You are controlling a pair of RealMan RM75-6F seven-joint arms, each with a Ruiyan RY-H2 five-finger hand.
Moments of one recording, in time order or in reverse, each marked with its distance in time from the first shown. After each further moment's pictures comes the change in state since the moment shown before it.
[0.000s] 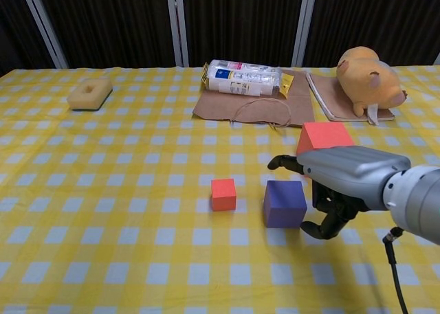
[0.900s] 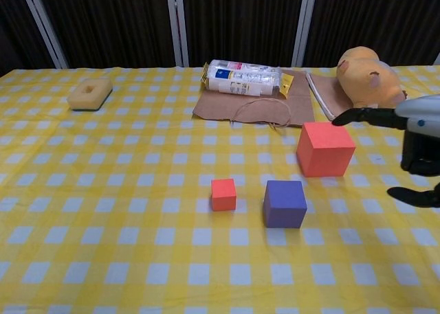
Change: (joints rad) left arm 0.013 -0.029 -0.009 0.004 0.011 0.030 0.060; right arm -0.209 0.423 -0.029 -0.175 -0.394 -0.192 0.225
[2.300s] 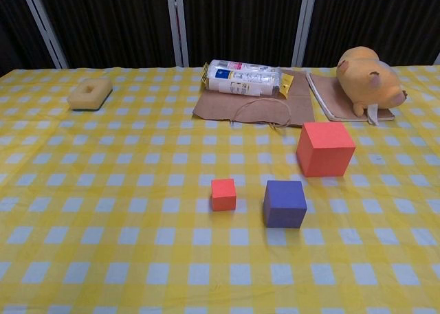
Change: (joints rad) left arm 0.030 -0.030 -0.026 0.019 -0.019 0.066 0.053; right arm -0.400 0.118 -0.092 0.529 -0.462 0.436 0.627
